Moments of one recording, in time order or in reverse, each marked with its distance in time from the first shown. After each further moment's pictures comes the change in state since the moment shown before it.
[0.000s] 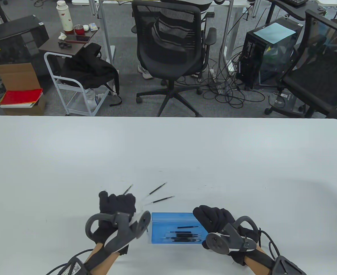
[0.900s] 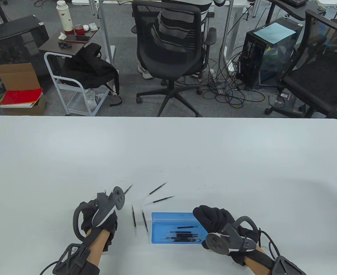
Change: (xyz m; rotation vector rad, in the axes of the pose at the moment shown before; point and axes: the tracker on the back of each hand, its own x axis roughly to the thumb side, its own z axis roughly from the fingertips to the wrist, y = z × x) left_hand -0.032 -0.105 -0.038 -0.392 0.231 0.101; right_hand 0.001 0.001 -0.001 -0.001 -0.003 0.004
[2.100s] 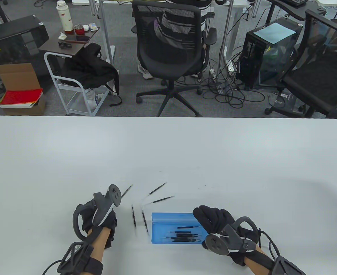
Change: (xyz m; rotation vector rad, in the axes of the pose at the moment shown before) left_hand -0.009 -0.002 -0.005 0.034 0.122 0.069; right_hand 0.002 0.001 0.000 -0.001 0.001 0.011
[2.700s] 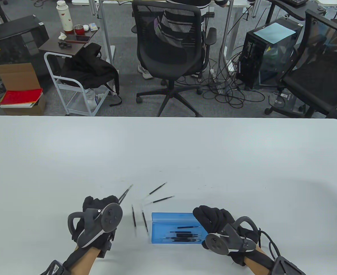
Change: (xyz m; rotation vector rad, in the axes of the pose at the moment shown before) left_hand 0.003 0.077 0.090 0.307 -0.558 0.144; right_hand -0.001 0.001 0.000 0.003 0.002 -0.003
